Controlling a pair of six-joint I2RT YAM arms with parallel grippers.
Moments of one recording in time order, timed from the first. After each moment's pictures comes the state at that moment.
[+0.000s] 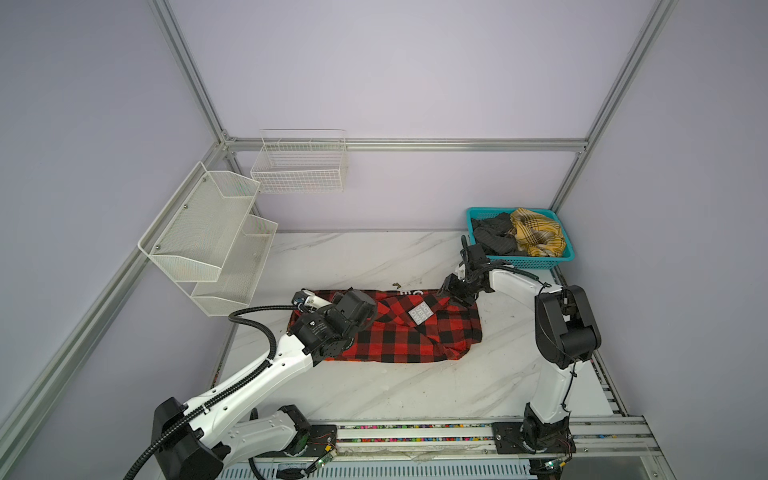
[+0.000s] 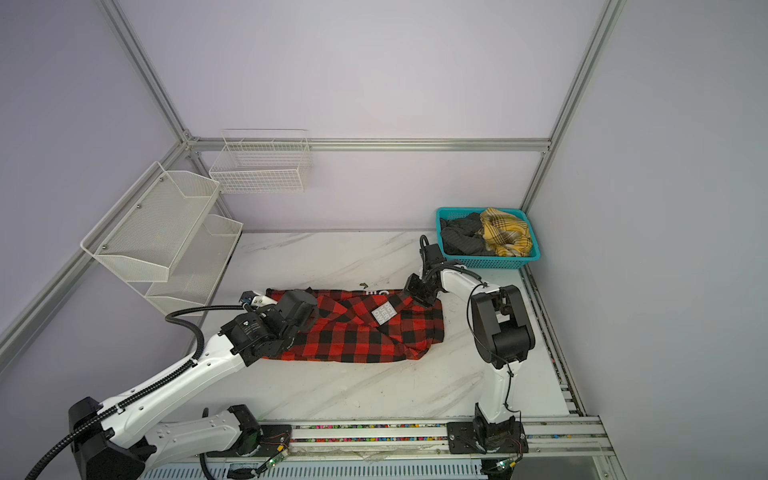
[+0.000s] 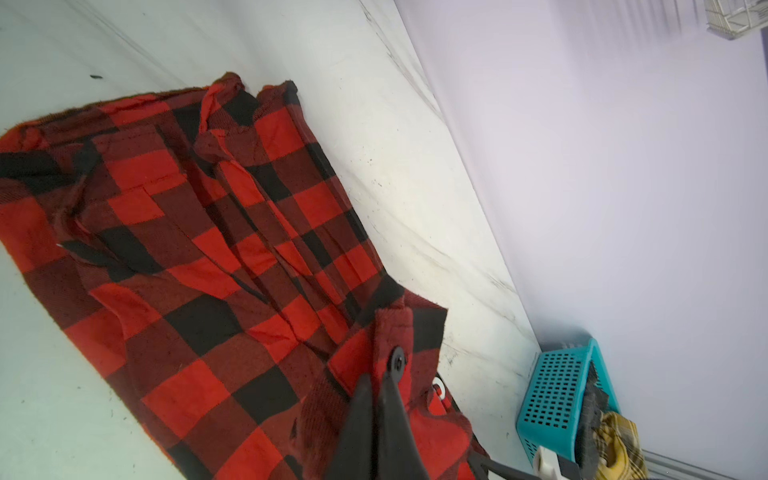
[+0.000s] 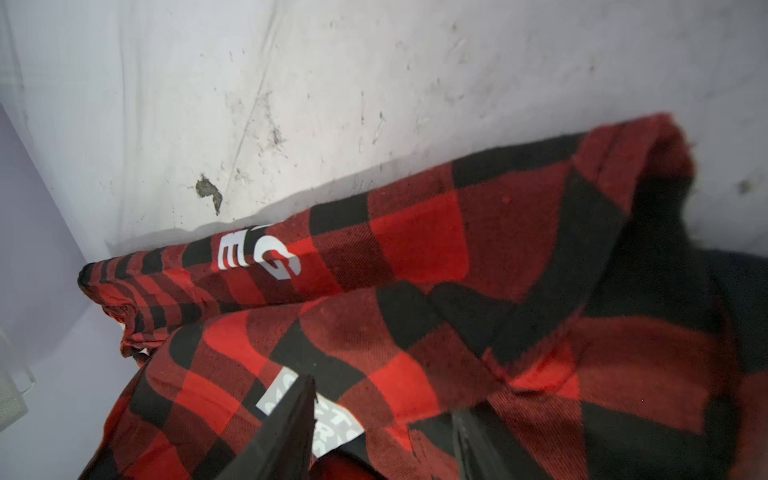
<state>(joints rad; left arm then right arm) -0.77 1.11 1.00 -0.80 -0.74 -1.68 0.31 1.90 1.33 -0.58 -0.41 0.71</state>
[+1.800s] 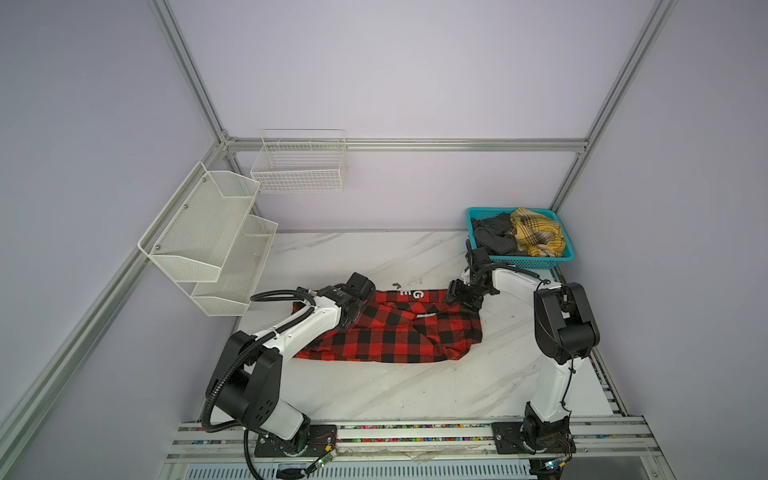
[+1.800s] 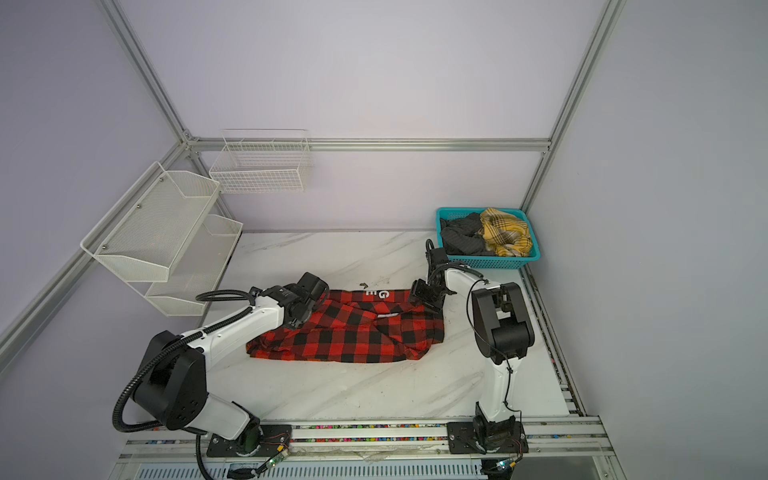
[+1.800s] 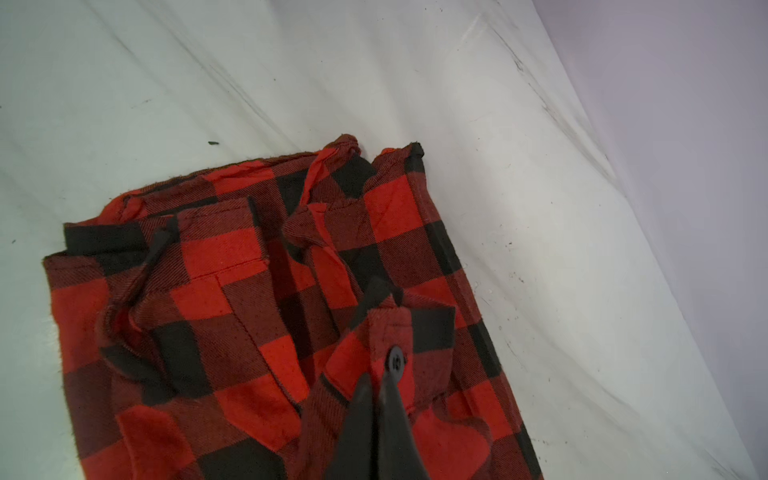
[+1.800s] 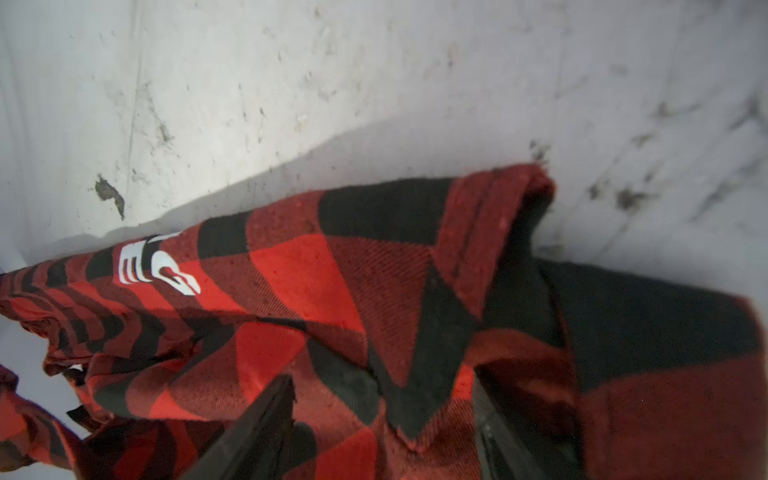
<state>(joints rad) -0.48 1.53 1.05 -0.78 -0.75 -1.67 0.27 1.94 1.33 -0.67 -0.36 0.60</state>
